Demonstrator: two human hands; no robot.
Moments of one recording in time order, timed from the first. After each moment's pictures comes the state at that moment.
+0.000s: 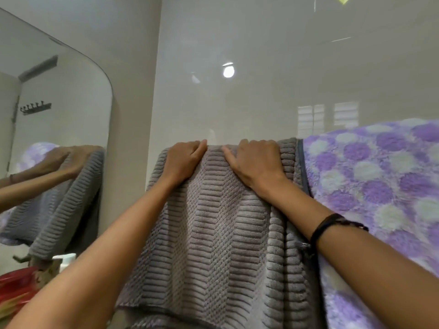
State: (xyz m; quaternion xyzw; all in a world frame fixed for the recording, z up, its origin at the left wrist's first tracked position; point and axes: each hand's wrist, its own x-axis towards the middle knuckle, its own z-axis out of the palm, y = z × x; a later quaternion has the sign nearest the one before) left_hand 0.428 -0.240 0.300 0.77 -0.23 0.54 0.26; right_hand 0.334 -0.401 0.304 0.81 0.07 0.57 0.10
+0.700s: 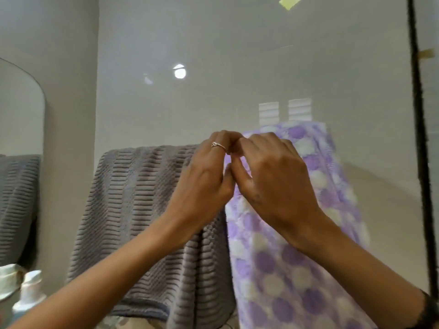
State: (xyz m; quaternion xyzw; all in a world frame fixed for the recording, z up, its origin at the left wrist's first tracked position) left_hand 0.220 -0.386 0.256 0.64 -0.44 0.54 0.32; right_hand 0.173 -0.499 0.259 0.71 0.14 0.69 0.03
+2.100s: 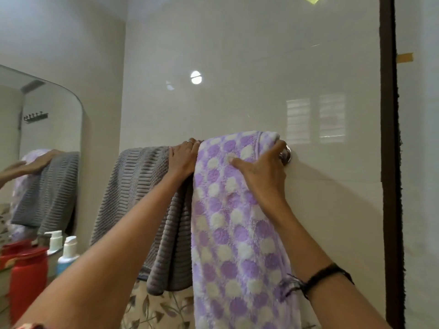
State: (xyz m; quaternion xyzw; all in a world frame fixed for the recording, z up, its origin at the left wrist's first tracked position) left_hand 0.305 -0.409 0.297 0.88 -0.12 0.45 0.10; right_hand 0.179 -0.572 0.265 0.74 0.09 0.47 -0.47
